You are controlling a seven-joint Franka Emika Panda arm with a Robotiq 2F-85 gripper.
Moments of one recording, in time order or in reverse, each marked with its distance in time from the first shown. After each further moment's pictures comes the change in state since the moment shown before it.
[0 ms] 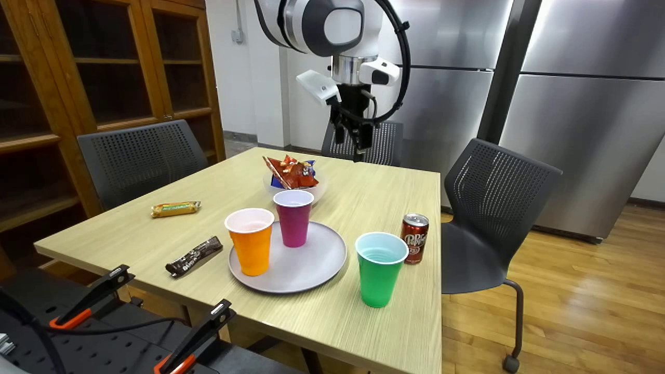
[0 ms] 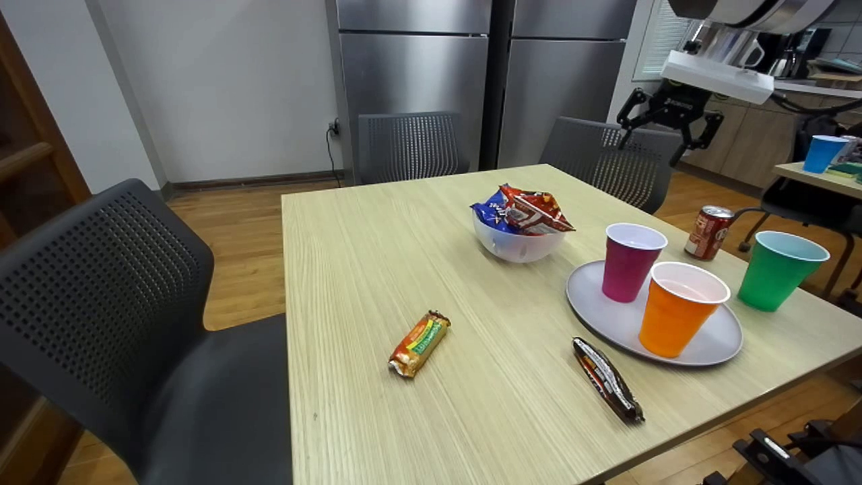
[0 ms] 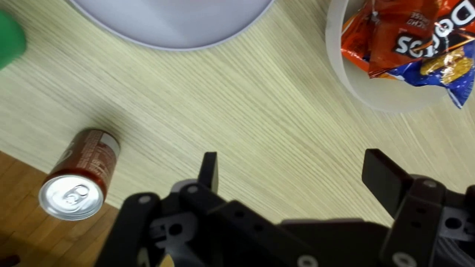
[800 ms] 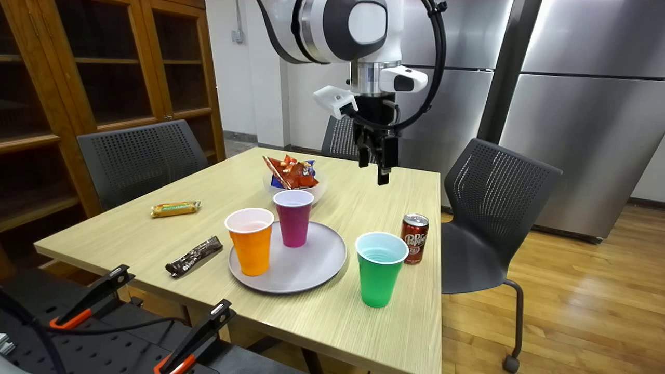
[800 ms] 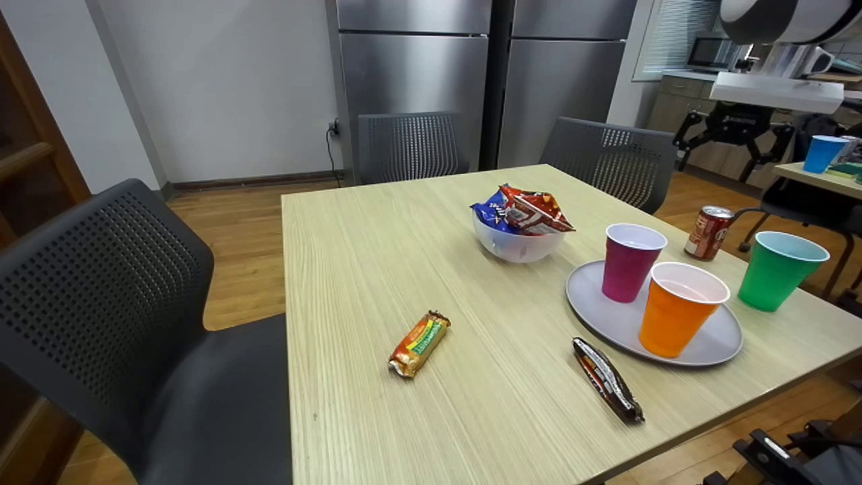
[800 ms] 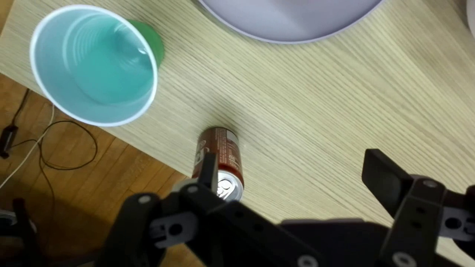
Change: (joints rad) arm 0.001 -0.037 -0.130 -0.103 -0.221 0.000 0.182
